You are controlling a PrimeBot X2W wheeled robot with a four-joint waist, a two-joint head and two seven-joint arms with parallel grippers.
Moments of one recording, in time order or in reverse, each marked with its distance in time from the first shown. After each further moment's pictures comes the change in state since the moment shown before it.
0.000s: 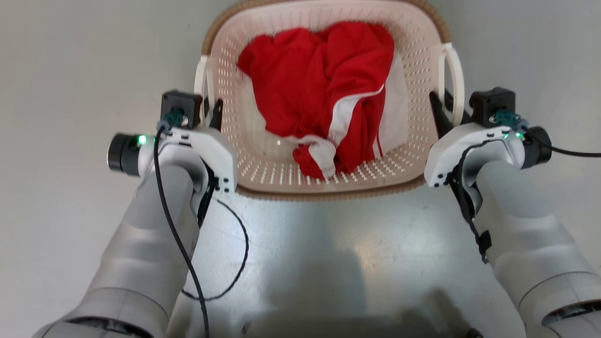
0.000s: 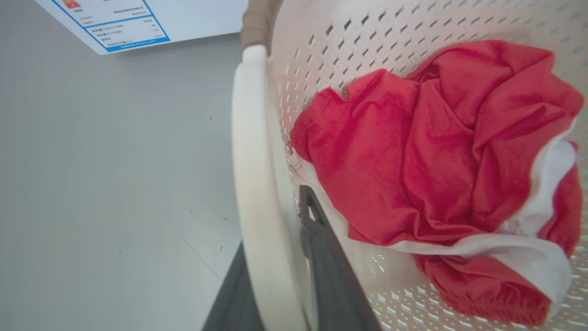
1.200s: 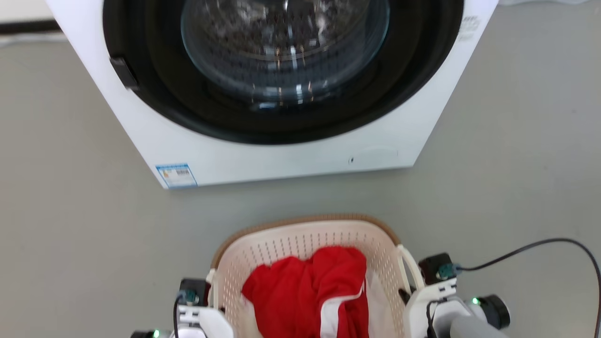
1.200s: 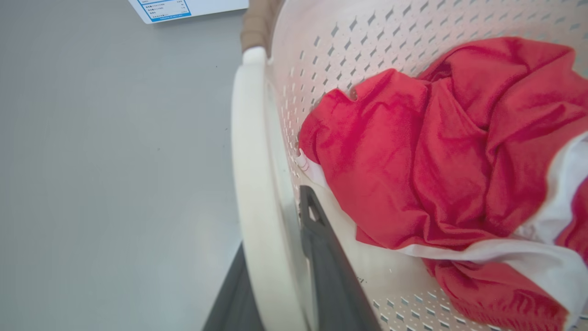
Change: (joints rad) left arm 0.491 0.005 -0.190 0.105 -0.239 0.013 0.090; right arm 0.432 0.000 0.506 0.003 0.425 -0.009 0.248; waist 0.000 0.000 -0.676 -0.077
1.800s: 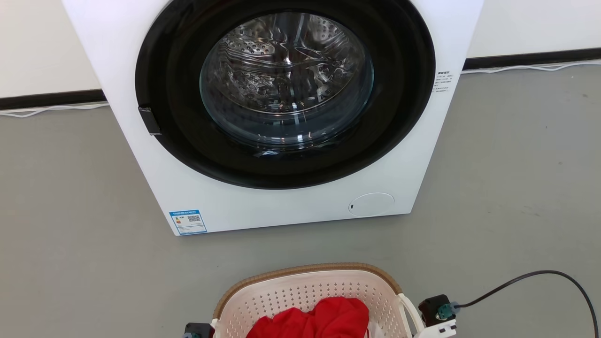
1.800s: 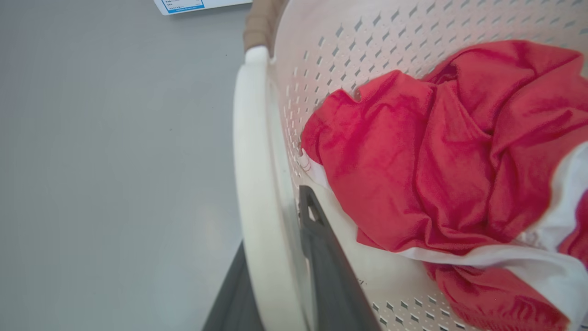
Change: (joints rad) left arm 0.156 0.014 -0.166 -0.074 -0.175 0.069 0.043; right arm 0.122 -0.012 0.106 -0.019 0.103 -0.001 0.051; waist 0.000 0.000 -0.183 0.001
